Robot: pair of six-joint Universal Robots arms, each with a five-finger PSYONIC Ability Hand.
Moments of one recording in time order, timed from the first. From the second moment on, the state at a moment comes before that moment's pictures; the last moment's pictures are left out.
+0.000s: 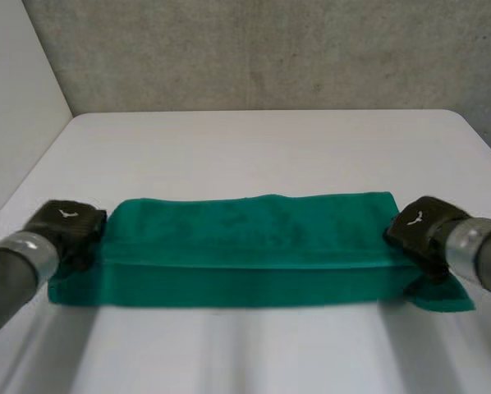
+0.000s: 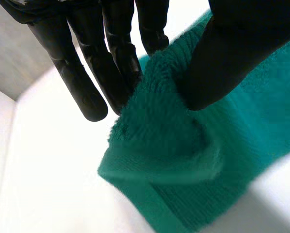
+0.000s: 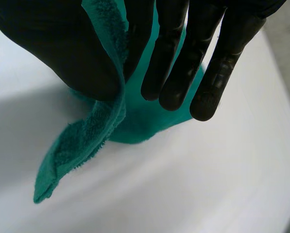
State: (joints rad) left arm 4.53 -1.74 -1.78 3.04 -1.53 3.64; right arm 1.86 -1.34 1.52 0.50 1.51 2.21; left_hand 1.14 1.20 1.19 1.19 0.96; right_hand 0.96 1.18 1.19 1.19 0.99
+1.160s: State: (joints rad) left arm 4.46 -1.93 -1.71 3.27 -1.67 3.67; right arm 1.76 -1.16 1.51 0.14 1.55 2.27; left_hand 1.14 1.20 1.19 1.19 0.96; right_hand 0.98 1.18 1.19 1.19 1.00
